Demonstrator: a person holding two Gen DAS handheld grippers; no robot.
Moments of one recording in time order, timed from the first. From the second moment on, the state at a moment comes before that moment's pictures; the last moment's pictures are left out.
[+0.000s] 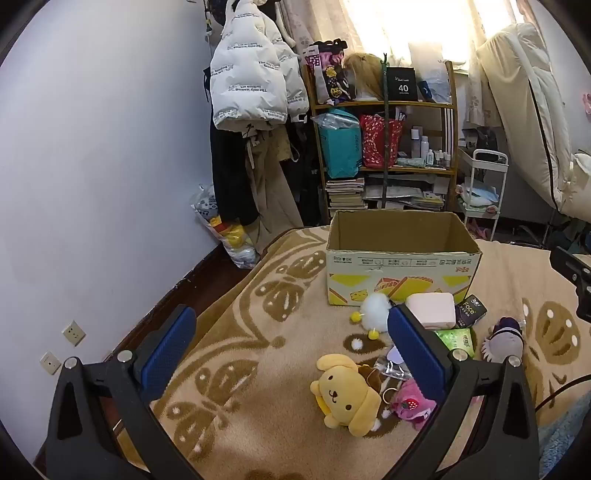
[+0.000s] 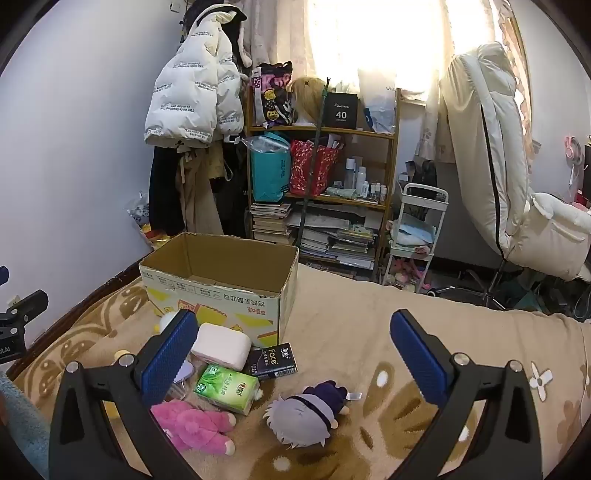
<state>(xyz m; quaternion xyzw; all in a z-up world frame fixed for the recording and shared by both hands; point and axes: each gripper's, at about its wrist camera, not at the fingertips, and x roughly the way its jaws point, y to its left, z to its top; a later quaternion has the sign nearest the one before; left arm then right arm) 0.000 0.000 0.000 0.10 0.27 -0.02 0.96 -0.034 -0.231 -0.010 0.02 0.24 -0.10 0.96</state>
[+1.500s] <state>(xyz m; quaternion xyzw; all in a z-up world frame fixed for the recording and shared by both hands) 0.002 0.002 -0.003 0.09 0.28 -0.02 0.96 -0.032 -0.238 -0.014 0.02 0.26 -0.11 0.96</state>
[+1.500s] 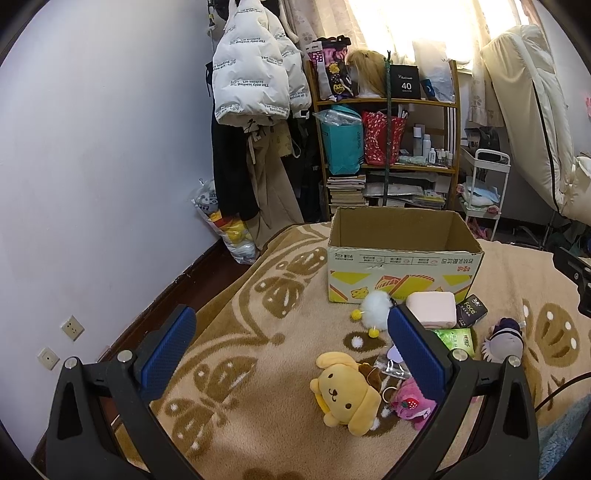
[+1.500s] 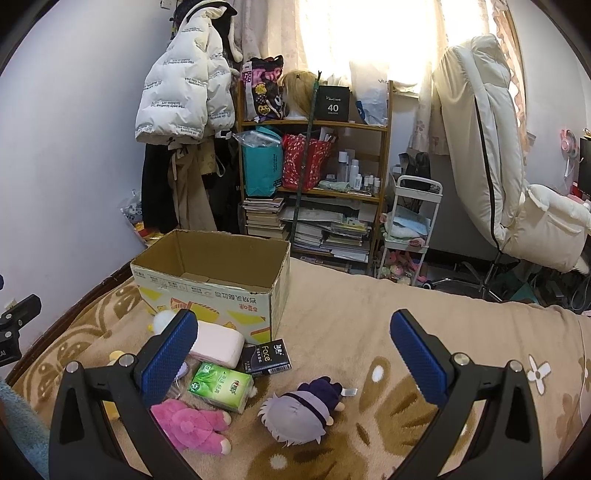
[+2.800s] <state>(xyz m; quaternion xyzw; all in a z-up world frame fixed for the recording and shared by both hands) 0.003 0.002 -0.002 0.09 0.28 -0.02 0.95 -0.032 -0.230 -0.015 0.02 0.26 -0.10 0.96</state>
